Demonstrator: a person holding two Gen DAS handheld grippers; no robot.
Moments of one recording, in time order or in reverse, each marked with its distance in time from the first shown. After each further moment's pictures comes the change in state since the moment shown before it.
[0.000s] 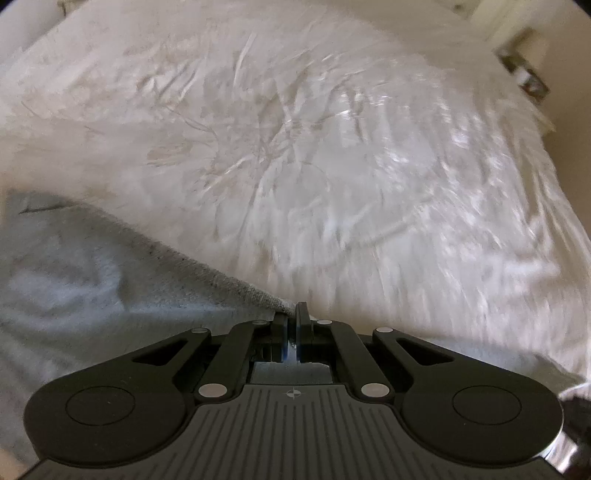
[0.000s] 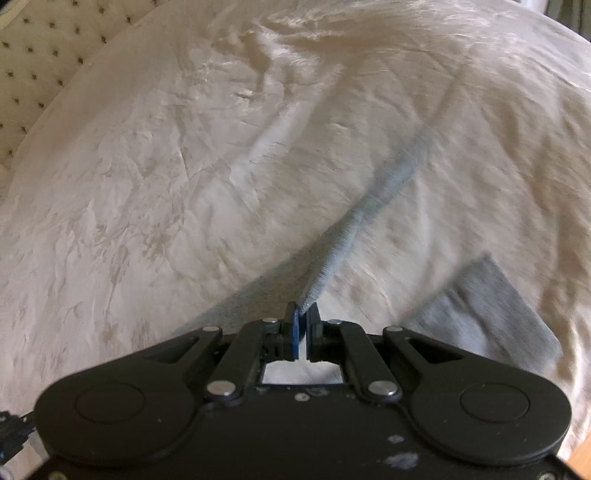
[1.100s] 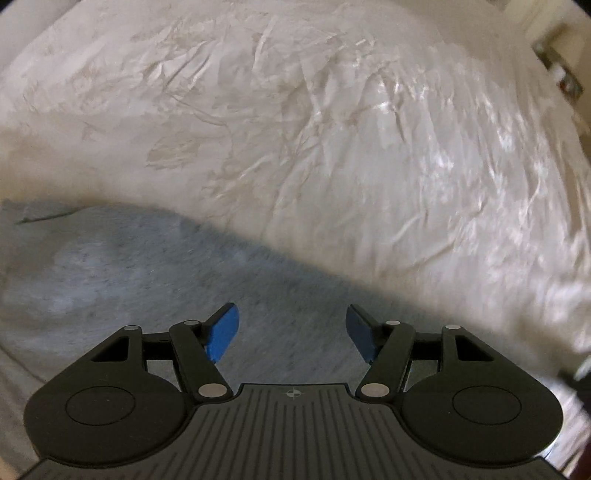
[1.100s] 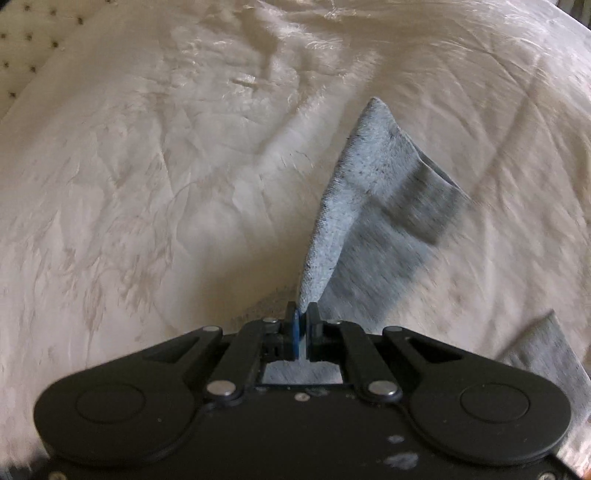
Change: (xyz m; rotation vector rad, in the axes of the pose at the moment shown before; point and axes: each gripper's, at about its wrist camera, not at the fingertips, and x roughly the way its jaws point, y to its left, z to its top) left arm 0.069 0.000 0.051 -0.075 0.069 0.090; right arm 0.088 0.046 0.058 -0.010 0.055 -0.072
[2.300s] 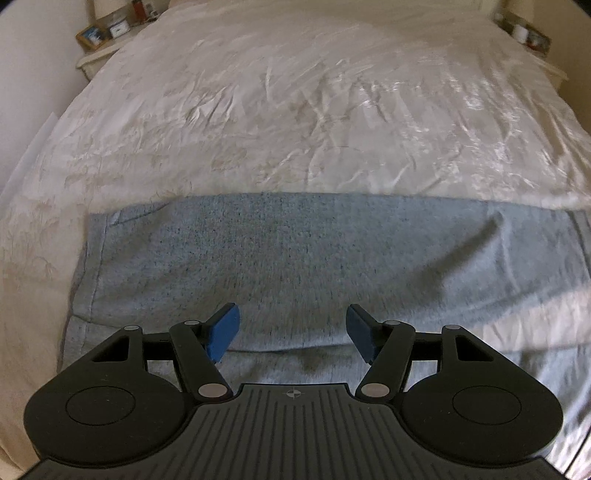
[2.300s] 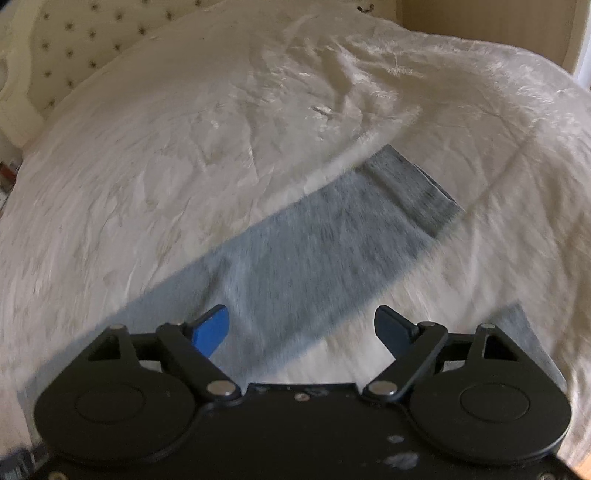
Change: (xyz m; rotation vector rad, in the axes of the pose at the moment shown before) left arm -0.092 0.010 -0.099 0.212 -0.129 0.156; right arm -0.089 0.026 -0.050 -0.189 -0.104 0.100
